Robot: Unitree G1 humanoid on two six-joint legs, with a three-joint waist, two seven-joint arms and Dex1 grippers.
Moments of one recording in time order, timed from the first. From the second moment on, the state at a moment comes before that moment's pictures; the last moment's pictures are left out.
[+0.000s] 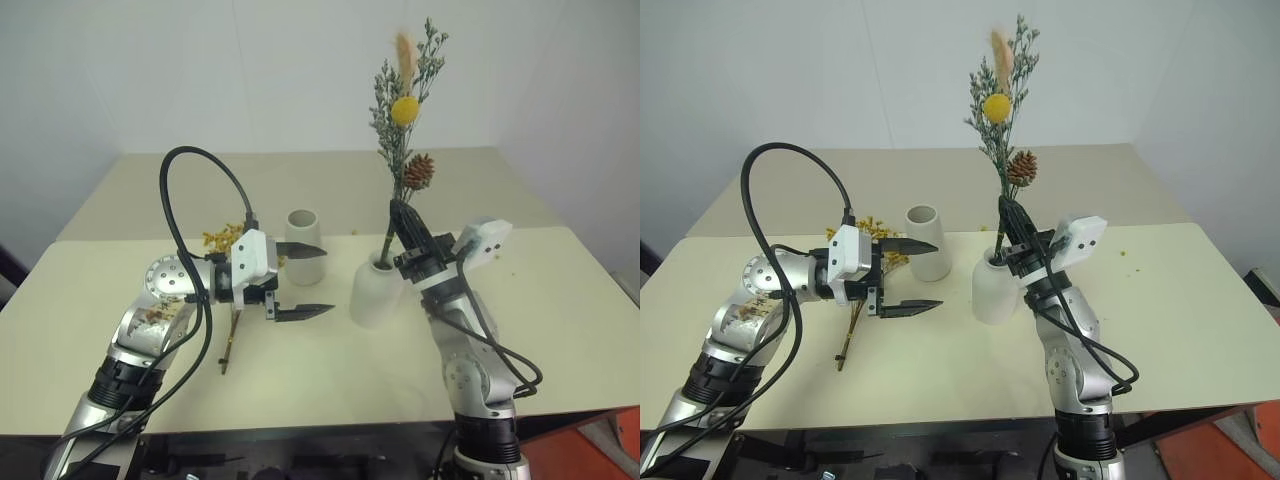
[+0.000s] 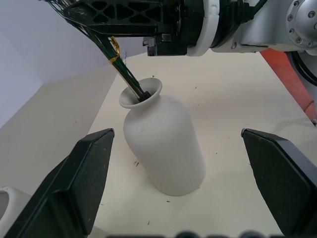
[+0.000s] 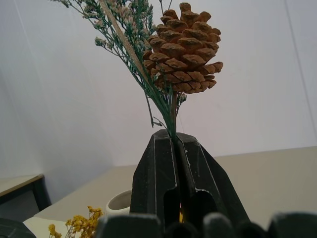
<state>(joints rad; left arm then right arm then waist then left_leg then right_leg) -0.58 0.62 -0.11 -0.14 -0.38 0.18 -1.14 -0.38 -0.04 -0.07 -0.28 0.45 0.14 0.33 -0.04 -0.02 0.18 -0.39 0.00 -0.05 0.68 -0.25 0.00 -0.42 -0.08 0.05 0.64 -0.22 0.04</state>
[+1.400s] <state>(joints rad) -0.61 0.58 -0.11 -0.08 -0.35 0.15 -1.14 -0.10 -0.24 0.03 -0.49 0.38 0.08 0.44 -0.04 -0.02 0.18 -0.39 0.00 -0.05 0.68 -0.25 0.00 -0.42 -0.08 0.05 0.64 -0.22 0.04</state>
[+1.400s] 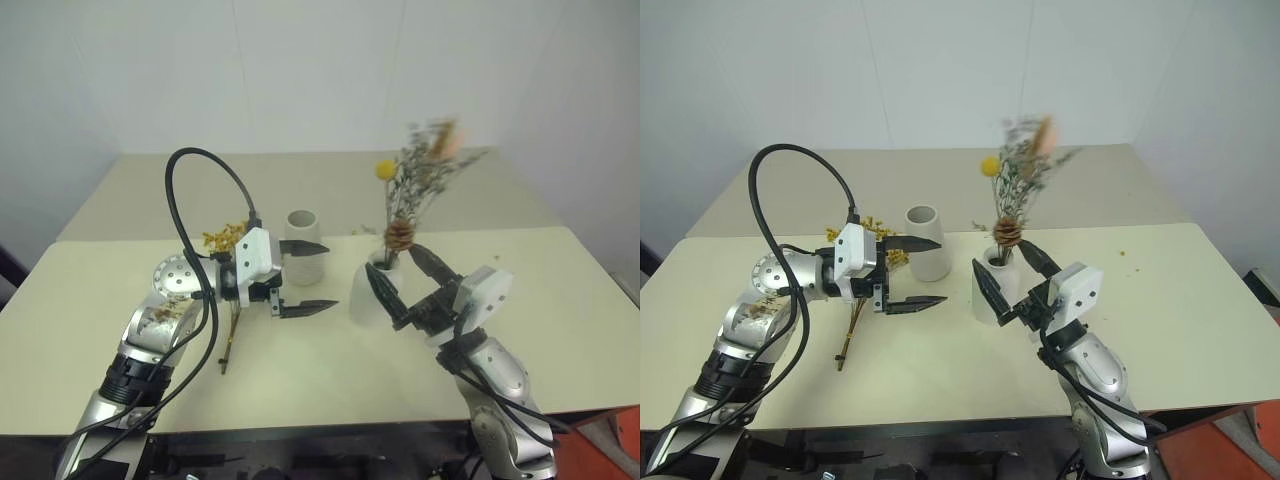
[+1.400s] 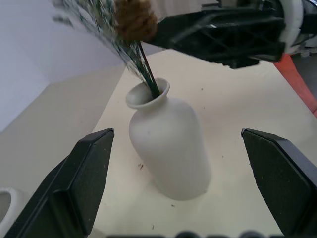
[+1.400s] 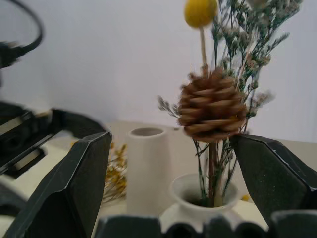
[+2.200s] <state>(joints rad) -0.47 0.60 0.03 -0.30 -0.37 0.63 -0.72 0.03 -0.87 -0.23 -0.77 0.73 0.42 0.77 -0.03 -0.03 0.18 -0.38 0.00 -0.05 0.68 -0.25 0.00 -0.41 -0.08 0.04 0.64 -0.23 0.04</state>
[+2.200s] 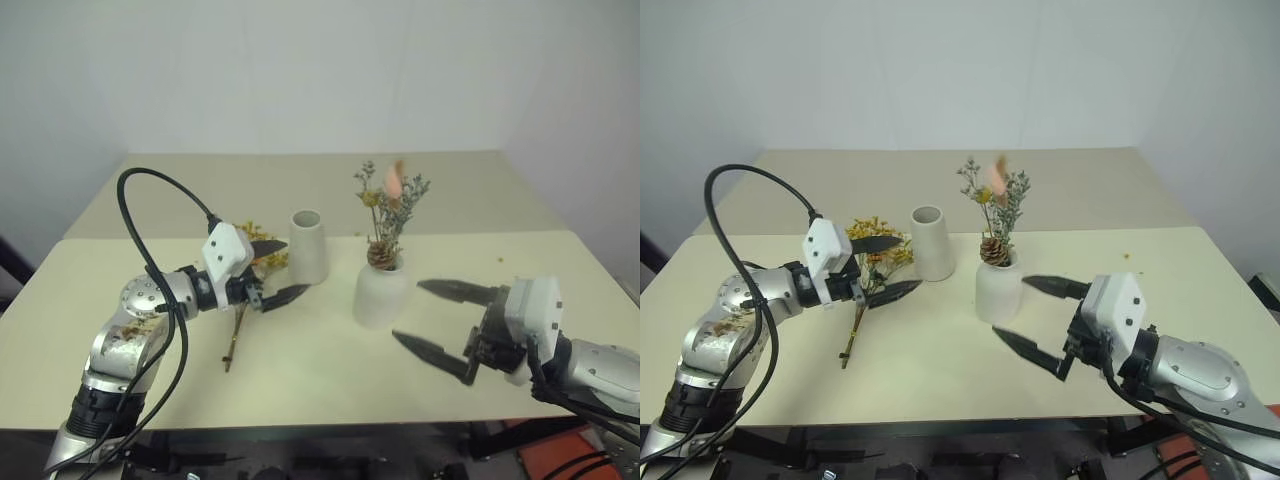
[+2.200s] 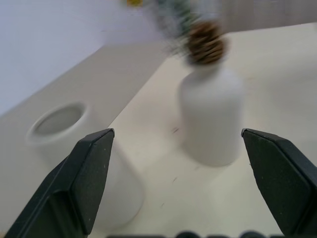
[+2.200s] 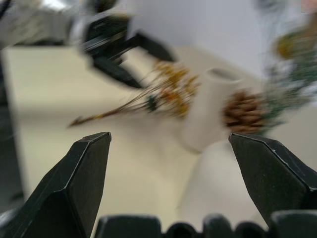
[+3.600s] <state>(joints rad) -0.64 0.31 -0.01 -0.34 -0.14 1.61 -0.06 -0.18 -0.98 -0.06 -0.70 0.66 0.63 0.87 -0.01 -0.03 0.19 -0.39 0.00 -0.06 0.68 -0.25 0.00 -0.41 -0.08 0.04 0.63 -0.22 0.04</state>
